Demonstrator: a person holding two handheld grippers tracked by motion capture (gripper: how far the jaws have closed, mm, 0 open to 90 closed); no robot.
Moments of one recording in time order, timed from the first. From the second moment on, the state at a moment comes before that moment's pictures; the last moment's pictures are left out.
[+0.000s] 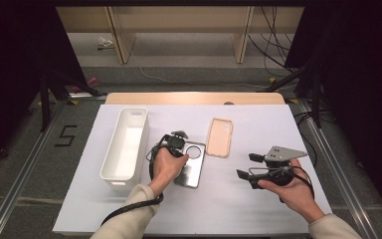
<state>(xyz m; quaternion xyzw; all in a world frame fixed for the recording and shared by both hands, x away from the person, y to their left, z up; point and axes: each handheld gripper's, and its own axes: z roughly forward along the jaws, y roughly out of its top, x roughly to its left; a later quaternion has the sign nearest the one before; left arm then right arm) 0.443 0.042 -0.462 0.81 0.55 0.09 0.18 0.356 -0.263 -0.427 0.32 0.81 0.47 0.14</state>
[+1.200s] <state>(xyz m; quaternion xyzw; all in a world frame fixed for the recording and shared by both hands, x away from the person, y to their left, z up) 0.455 0.032 -0.457 0.82 0.55 0.07 0.12 0.355 -0.262 -0.427 0.31 0.81 0.47 0.14</state>
